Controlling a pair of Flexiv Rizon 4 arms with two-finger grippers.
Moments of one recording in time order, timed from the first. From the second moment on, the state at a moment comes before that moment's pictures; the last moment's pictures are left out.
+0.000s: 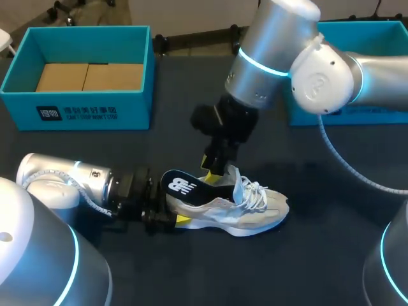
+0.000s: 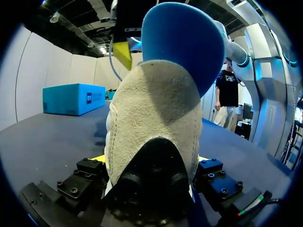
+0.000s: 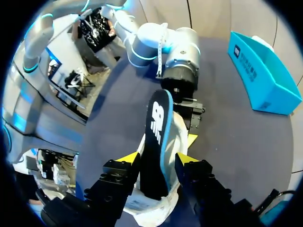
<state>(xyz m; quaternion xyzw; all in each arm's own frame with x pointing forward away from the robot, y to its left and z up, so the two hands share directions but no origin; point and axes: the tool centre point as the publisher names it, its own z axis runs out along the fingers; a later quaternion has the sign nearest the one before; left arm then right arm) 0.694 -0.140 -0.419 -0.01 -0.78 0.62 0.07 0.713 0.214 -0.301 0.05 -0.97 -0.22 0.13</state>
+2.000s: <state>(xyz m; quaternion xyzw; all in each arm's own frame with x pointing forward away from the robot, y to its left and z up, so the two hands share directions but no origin) 0.694 -0.140 -0.419 -0.01 -0.78 0.62 0.07 0.697 0.235 -0.315 -0.01 -0.96 -0.24 0.13</state>
